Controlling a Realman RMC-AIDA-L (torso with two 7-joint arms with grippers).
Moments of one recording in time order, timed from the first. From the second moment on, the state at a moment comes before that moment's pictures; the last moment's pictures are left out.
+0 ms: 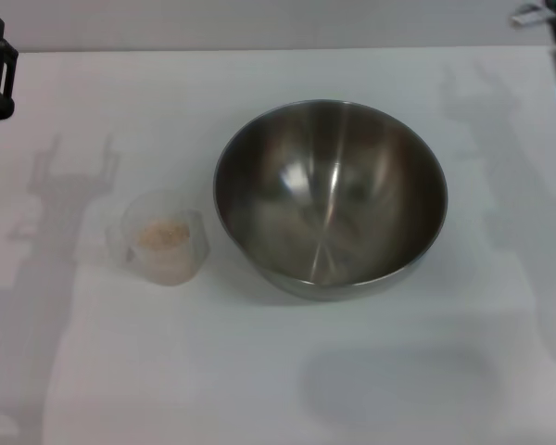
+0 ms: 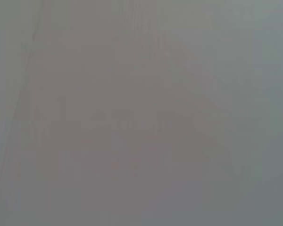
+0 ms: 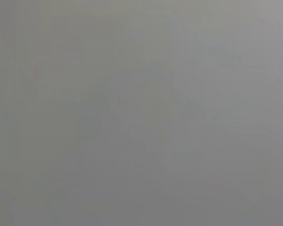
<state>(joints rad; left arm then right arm) -0.41 -2.08 -0.38 -0.32 1.71 1.58 0.01 0.47 2.09 -2.02 -0.53 0.62 -1.32 -0.18</state>
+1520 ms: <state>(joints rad) -0.13 -2.07 0.01 -0.34 1.74 1.58 0.03 0.48 2.06 -1.91 -0.21 0.62 -1.44 0.04</state>
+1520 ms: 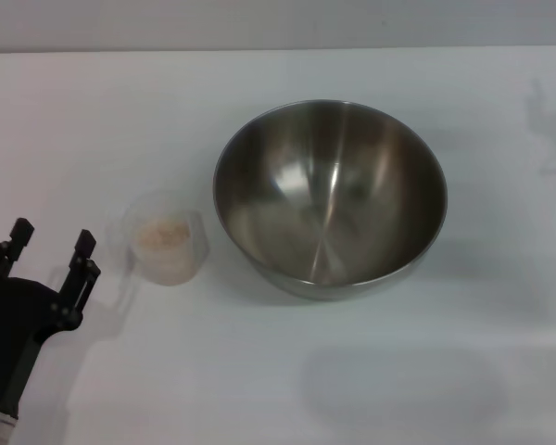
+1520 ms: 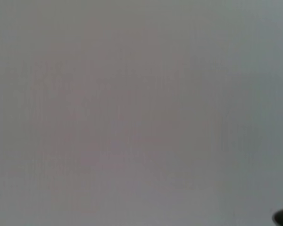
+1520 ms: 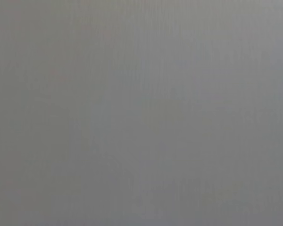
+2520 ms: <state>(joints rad) -0.19 -2.08 0.01 -0.34 1.75 1.37 0.06 0.48 2.07 -1.91 -0.21 0.62 -1.44 0.02</state>
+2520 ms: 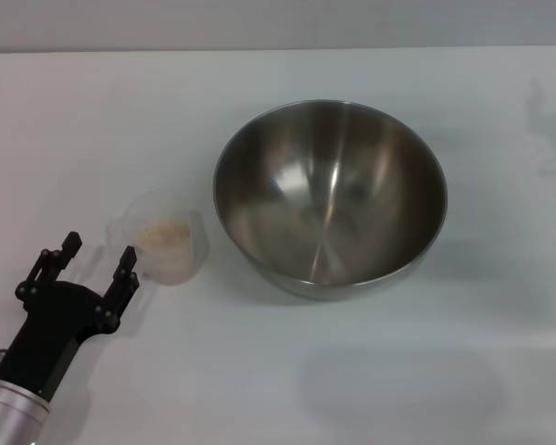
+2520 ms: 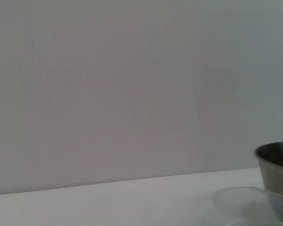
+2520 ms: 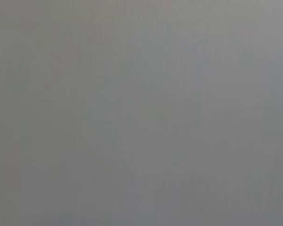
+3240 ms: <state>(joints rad) -0.23 -2.08 -0.05 -0.32 1.75 1.31 0.06 0.47 2.07 -1.91 -0.21 0.61 -1.44 0.02</state>
